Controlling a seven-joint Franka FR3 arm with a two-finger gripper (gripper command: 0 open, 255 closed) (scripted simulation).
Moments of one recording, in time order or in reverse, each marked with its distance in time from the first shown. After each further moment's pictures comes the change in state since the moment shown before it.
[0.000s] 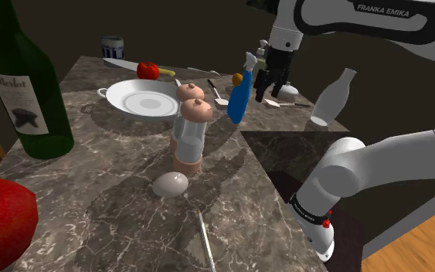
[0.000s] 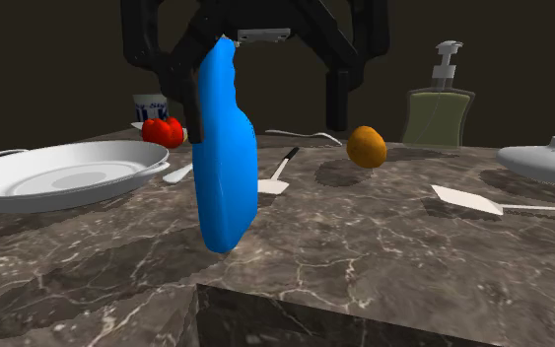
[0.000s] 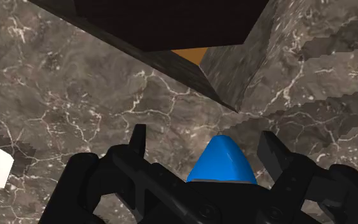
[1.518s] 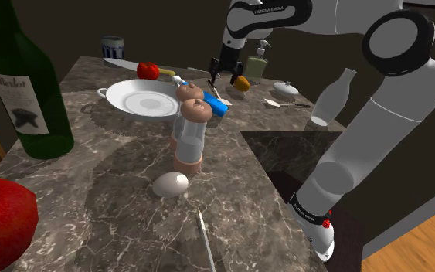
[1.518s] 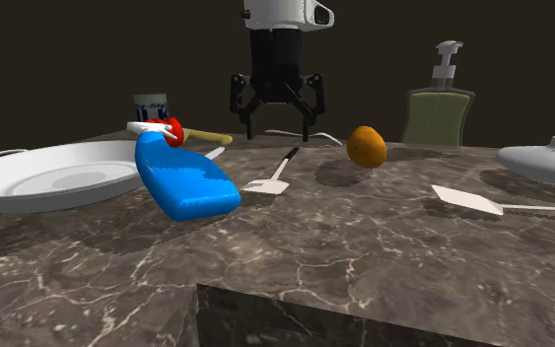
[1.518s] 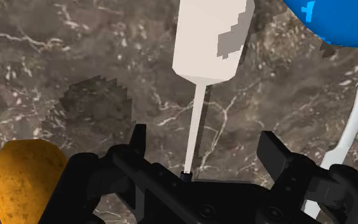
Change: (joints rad) arm -0.118 0.719 -0.049 0.456 -0.009 0.377 0.219
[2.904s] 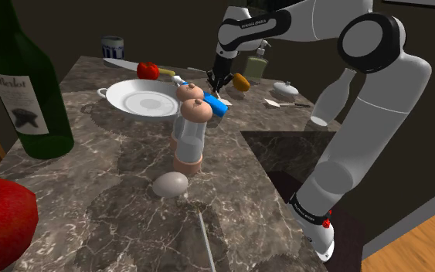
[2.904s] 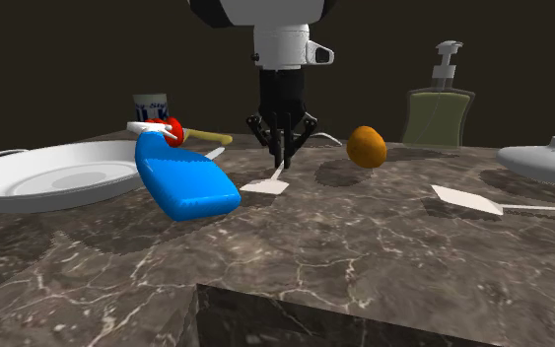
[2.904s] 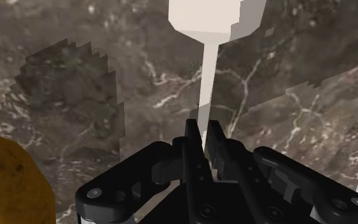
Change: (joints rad) arm -0.015 0.141 -0.015 0.042 0.005 0.118 0.032
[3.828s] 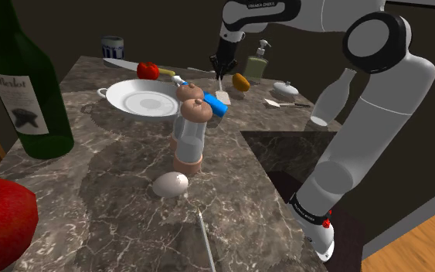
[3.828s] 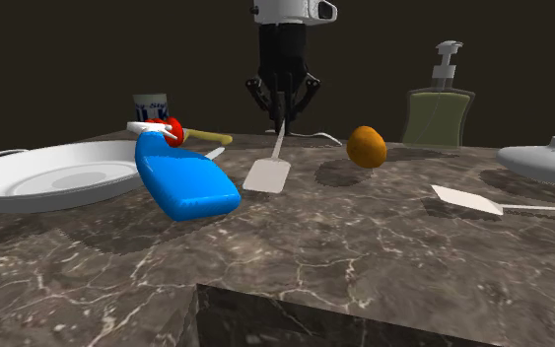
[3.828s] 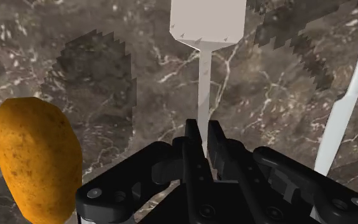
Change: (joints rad) arm 0.000 -0.030 0.000 0.127 0.001 -0.156 -0.005
